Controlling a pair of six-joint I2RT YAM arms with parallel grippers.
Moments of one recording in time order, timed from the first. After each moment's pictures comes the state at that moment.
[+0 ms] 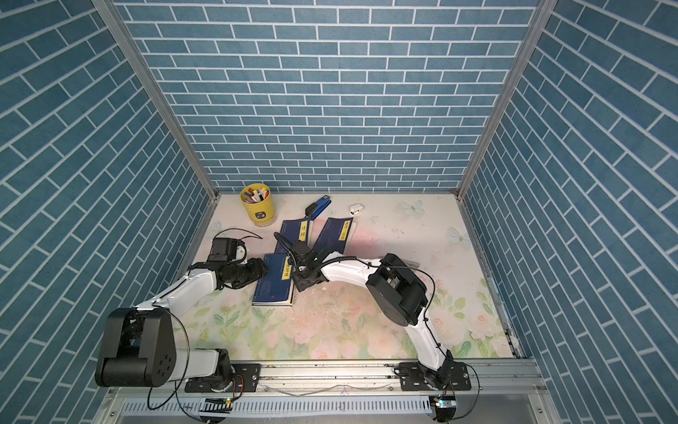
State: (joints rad) left arm -0.02 1.36 0.70 -0.40 0.31 -0.42; right arm 1.03 2.11 1.53 -0.51 0.01 0.34
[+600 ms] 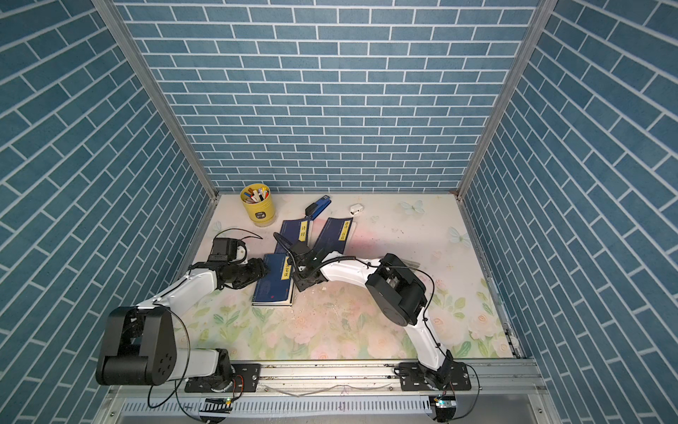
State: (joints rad) left arm -0.02 1.36 0.70 -0.40 0.31 -0.43; right arm 1.03 2.11 1.55 -0.54 0.05 0.33
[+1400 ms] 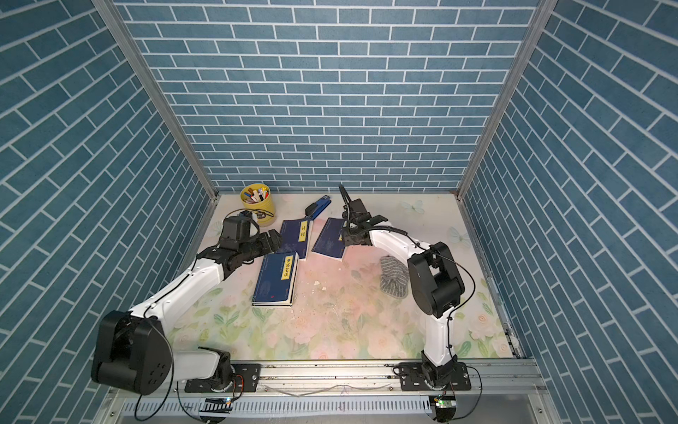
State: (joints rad) left arm -0.23 1.37 0.92 -0.27 0.09 -0.52; right arm 0.57 1.94 1.49 -0.51 0.03 0.29
